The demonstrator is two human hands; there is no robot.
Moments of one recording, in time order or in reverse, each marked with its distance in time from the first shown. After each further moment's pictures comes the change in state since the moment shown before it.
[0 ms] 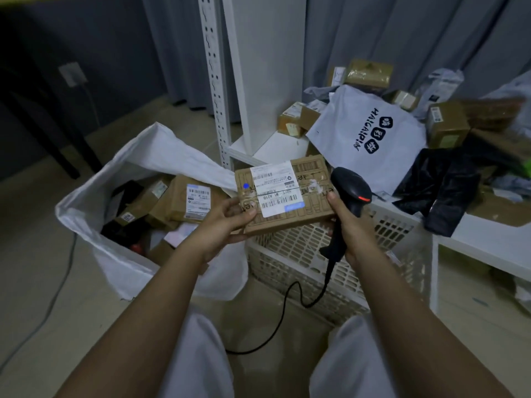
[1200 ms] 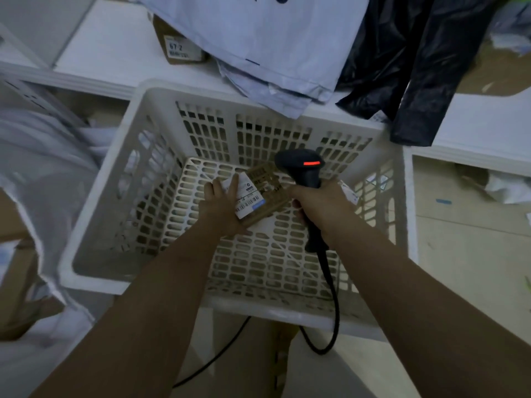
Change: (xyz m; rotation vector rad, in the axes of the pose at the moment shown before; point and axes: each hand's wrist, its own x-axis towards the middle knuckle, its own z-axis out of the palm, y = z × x) left_hand 0.294 -0.265 0.162 1.748 -0.348 -0.013; right_hand 0.194 0.117 -0.126 -0.310 0.166 0.414
